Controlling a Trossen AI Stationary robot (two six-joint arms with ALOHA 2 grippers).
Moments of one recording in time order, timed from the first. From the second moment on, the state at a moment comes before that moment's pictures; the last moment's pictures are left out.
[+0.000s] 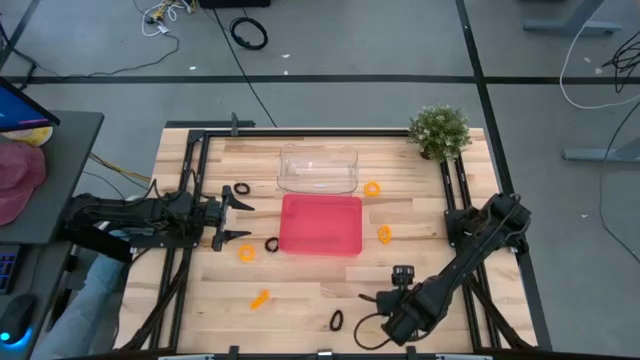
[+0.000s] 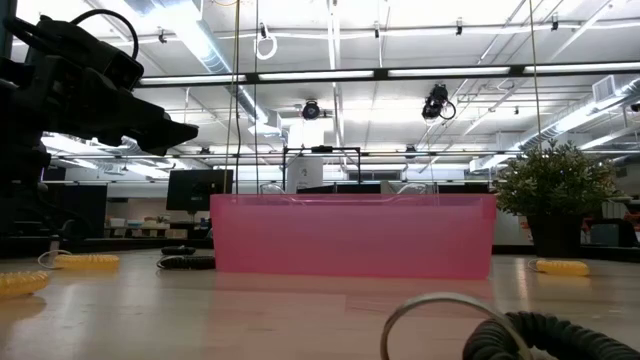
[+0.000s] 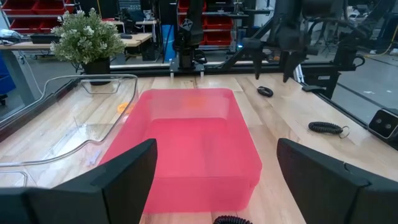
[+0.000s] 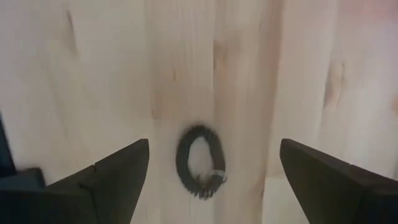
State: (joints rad) left arm -0.05 0.14 0.01 0.04 0.00 0.01; right arm 0.80 1.86 1.32 -1.02 0.13 0.83
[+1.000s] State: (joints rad) left arm -0.05 0.14 0.01 0.04 0.00 0.01; right arm 0.83 1.86 1.06 -0.73 0.03 0.96
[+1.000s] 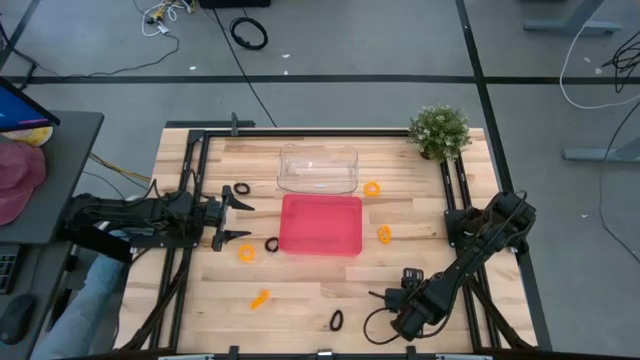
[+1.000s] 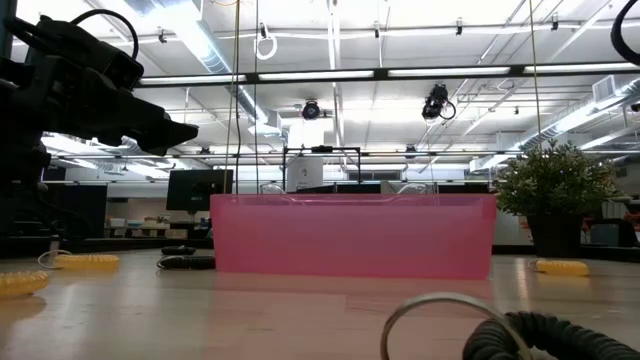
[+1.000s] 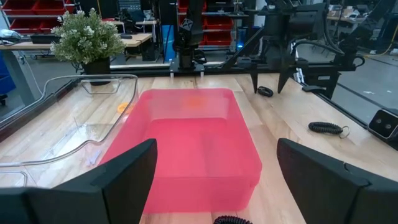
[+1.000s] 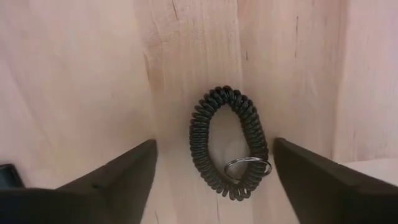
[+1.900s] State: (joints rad) left arm -0.05 0.14 0.01 0.04 0.00 0.01; right arm 0.82 1.72 1.05 -0.74 0.22 0.90
